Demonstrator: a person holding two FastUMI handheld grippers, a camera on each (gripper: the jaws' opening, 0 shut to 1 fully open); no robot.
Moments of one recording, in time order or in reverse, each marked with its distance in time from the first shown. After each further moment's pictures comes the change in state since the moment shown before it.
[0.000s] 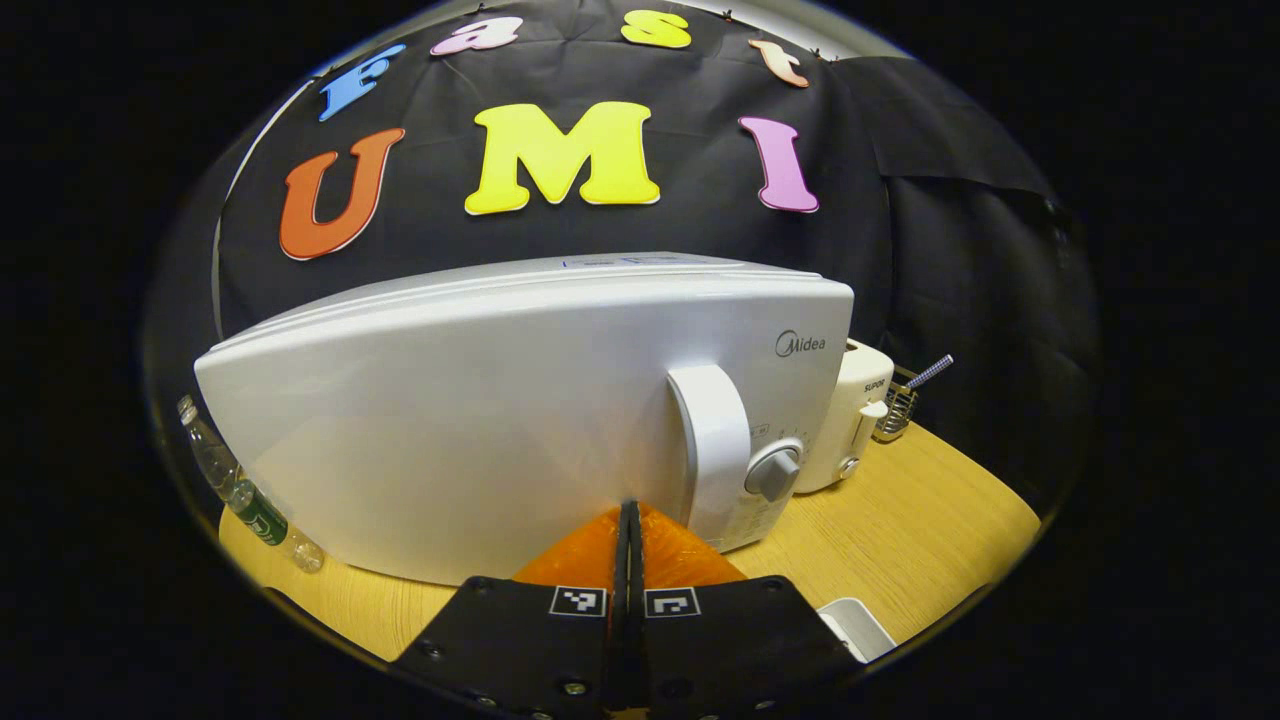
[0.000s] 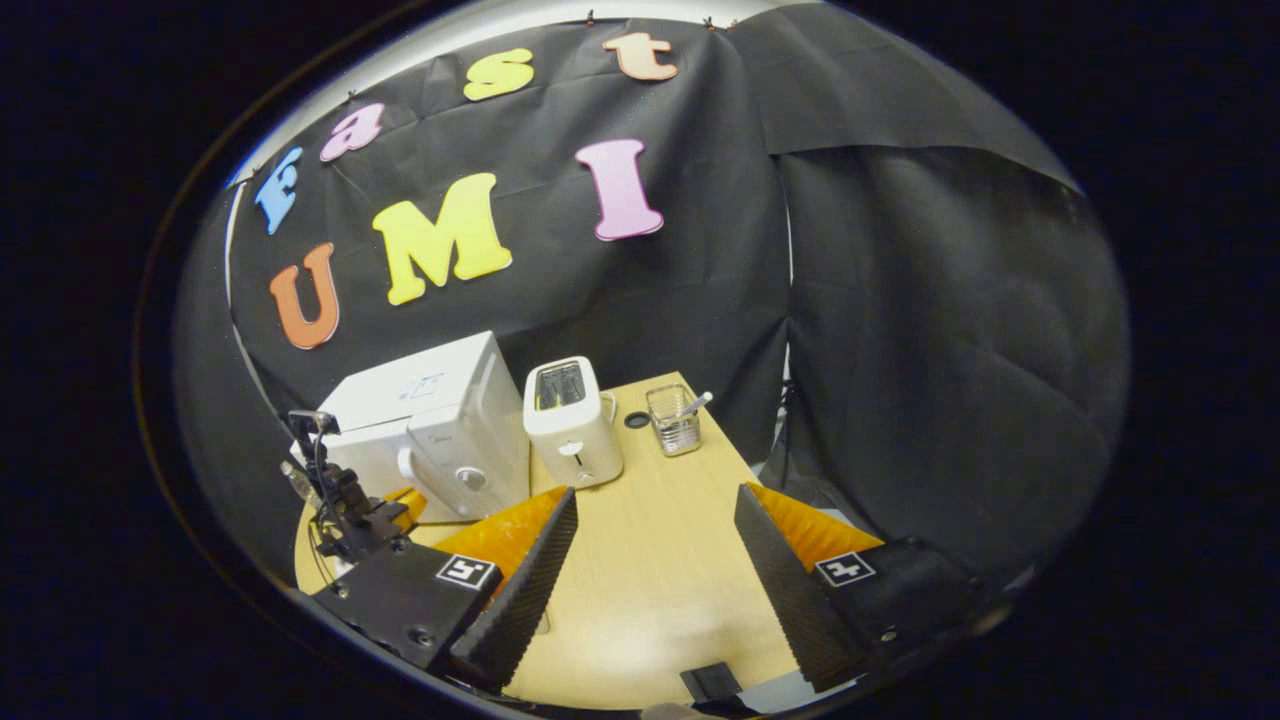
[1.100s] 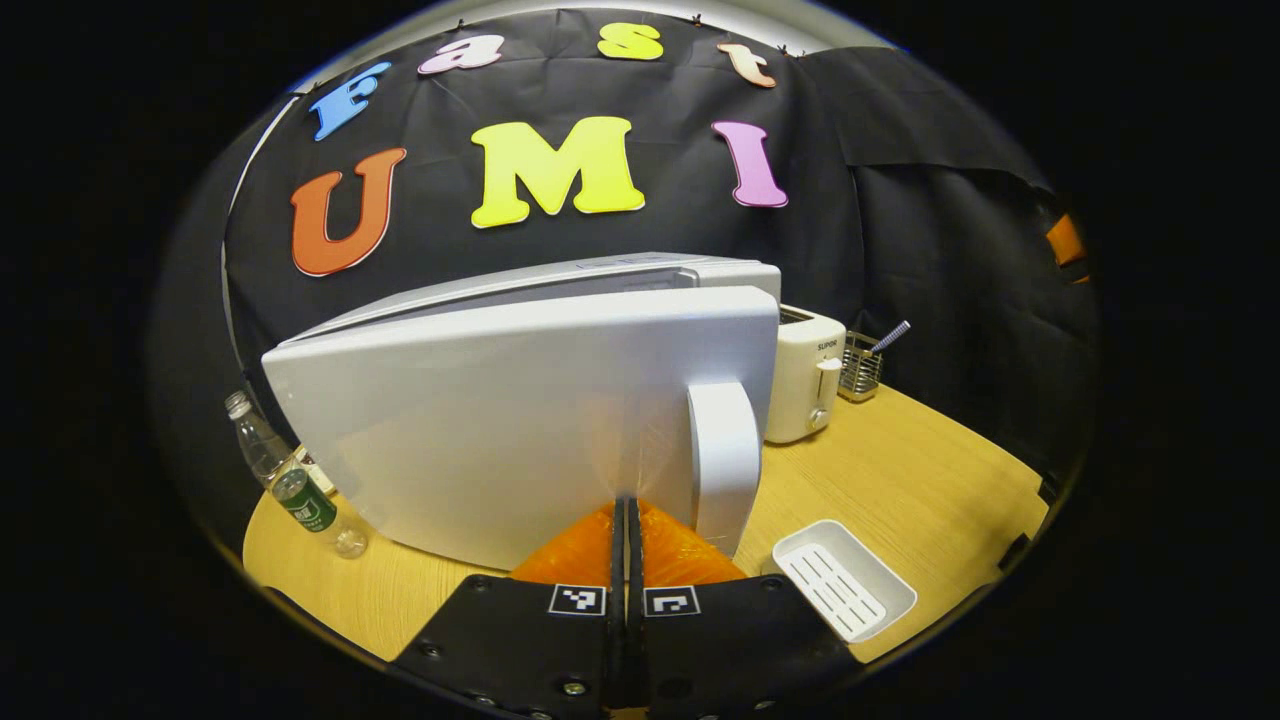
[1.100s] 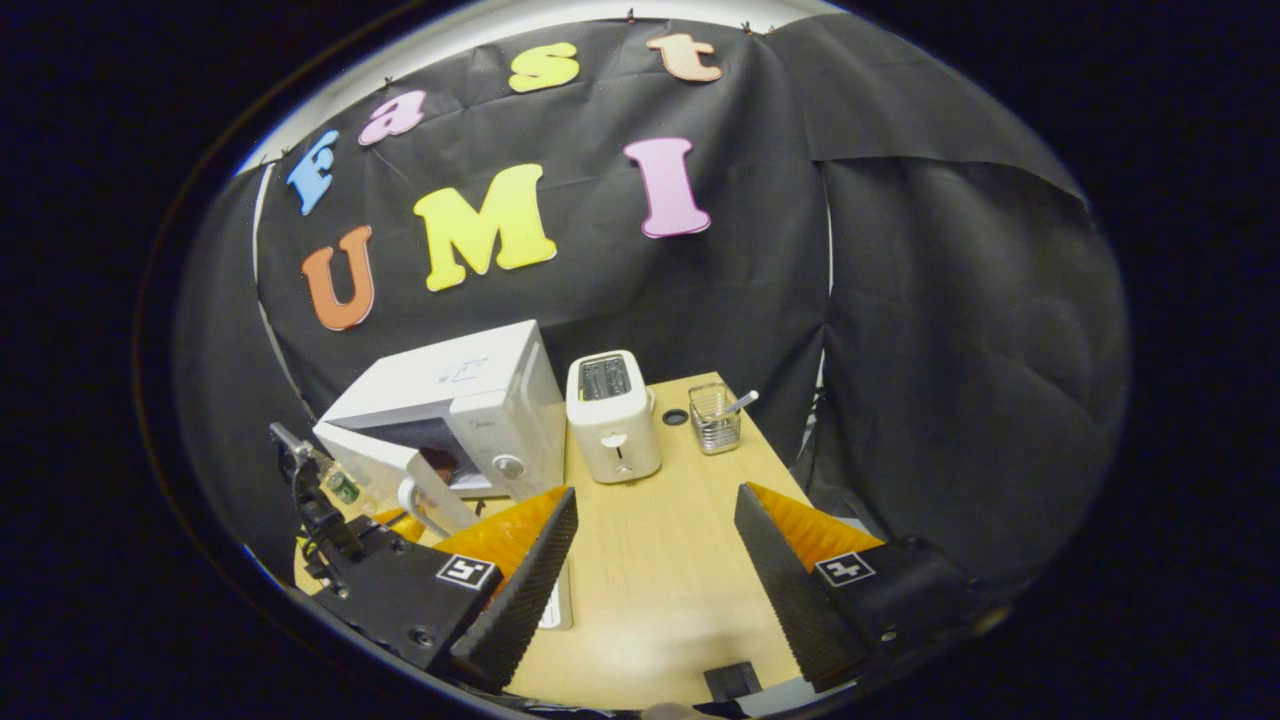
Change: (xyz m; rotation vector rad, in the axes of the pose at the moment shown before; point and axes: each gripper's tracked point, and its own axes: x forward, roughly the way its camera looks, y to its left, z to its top) left arm -0.071 0.004 -0.024 0.059 0.007 -0.019; right arm 0.007 0.041 -0.007 -0.064 -0.004 0.079
